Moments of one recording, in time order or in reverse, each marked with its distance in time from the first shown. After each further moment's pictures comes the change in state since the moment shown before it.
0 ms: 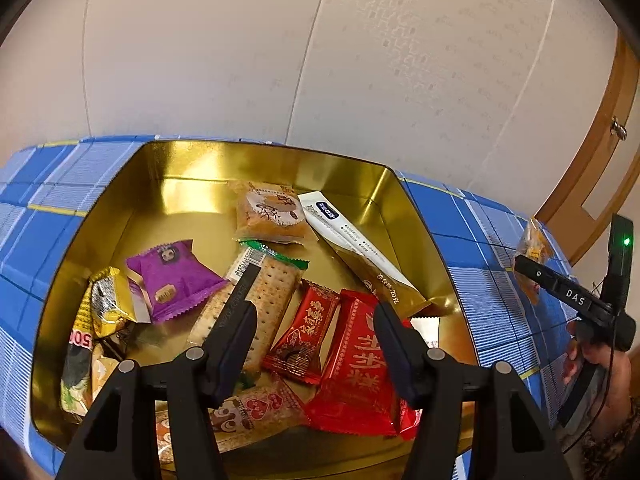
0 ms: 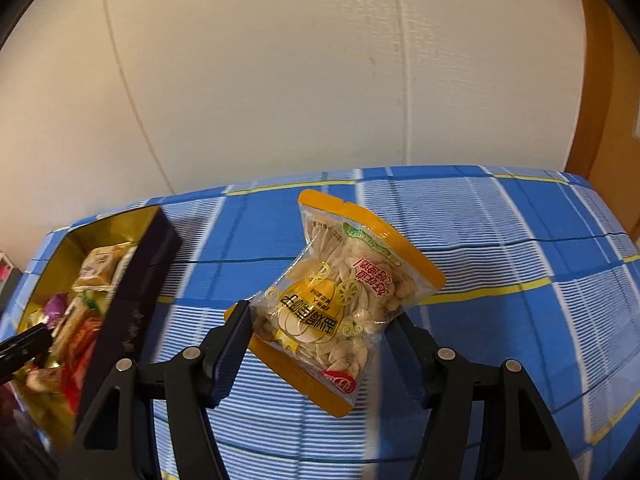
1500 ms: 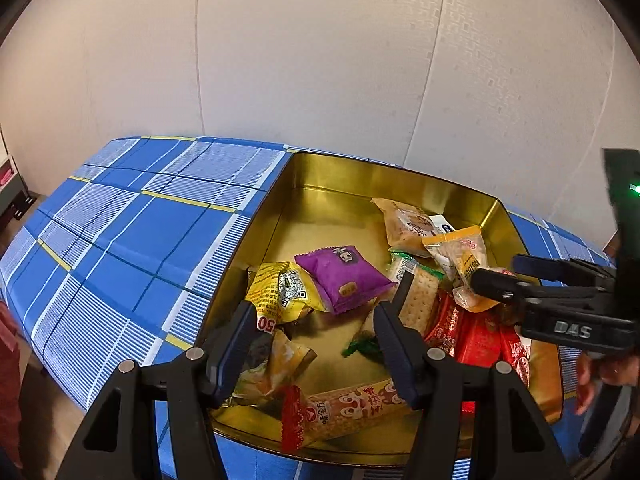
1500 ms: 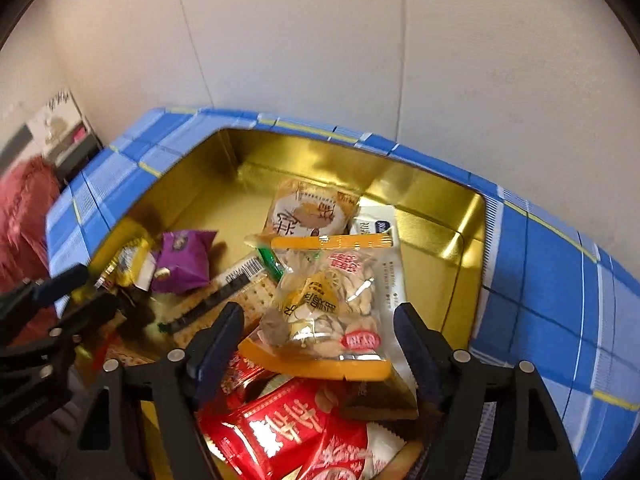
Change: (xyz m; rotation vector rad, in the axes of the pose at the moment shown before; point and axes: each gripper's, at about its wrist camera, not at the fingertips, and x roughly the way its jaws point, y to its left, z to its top) left arm -0.044 0.070 -0.006 -0.120 -0.050 0.293; right arm 0.052 0.212 0.011 -0.371 0.213 0.276
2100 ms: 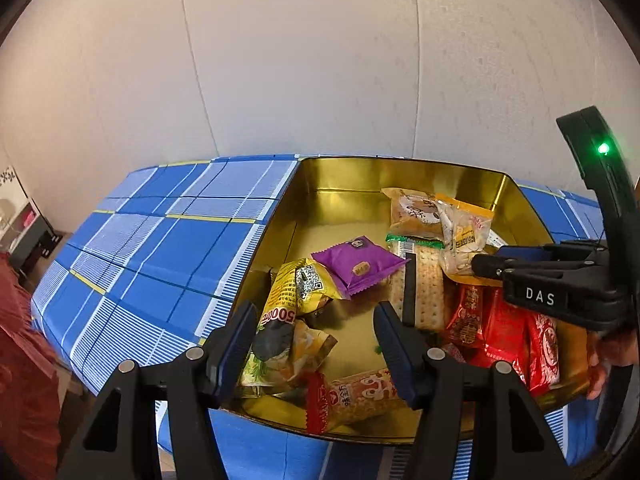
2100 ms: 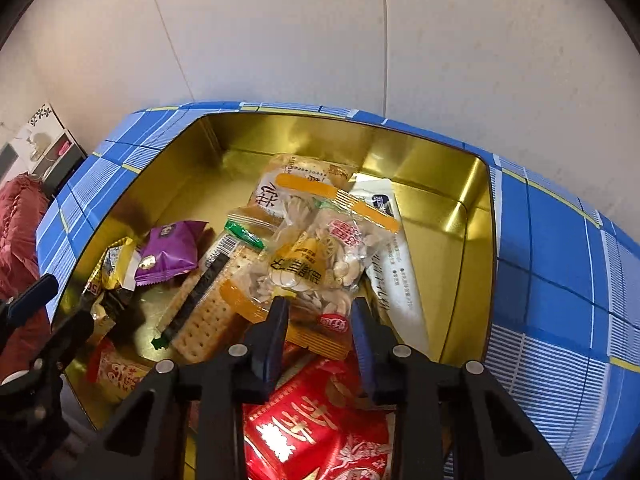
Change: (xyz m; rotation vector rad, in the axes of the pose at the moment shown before) left arm -0.015 -0.015 -0.012 0.132 -0.039 0.121; right arm 0.017 0.012 -0.006 0.038 0.047 -0.056
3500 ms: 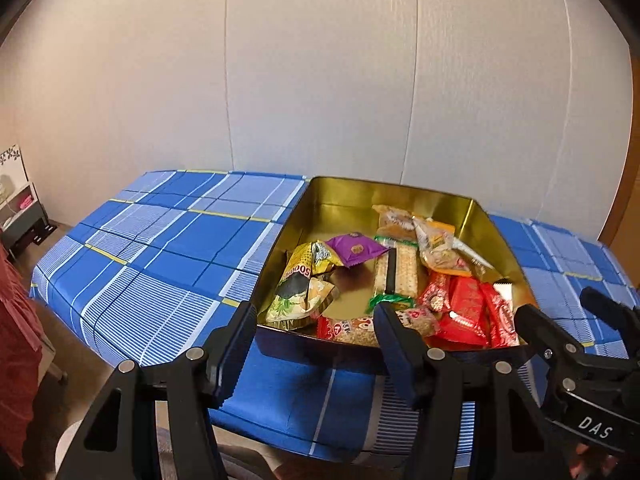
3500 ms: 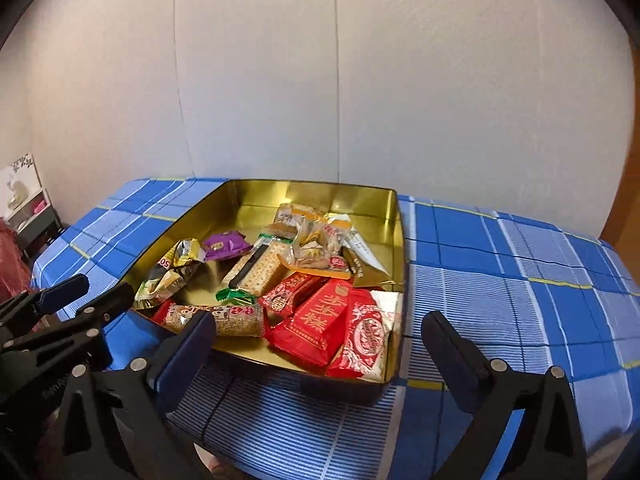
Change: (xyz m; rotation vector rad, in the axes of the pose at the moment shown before) left arm -0.072 0.026 -0.052 -0.102 -0.148 -0.071; right arm -0.129 0.059 -0.118 0.100 -0.378 -0.202
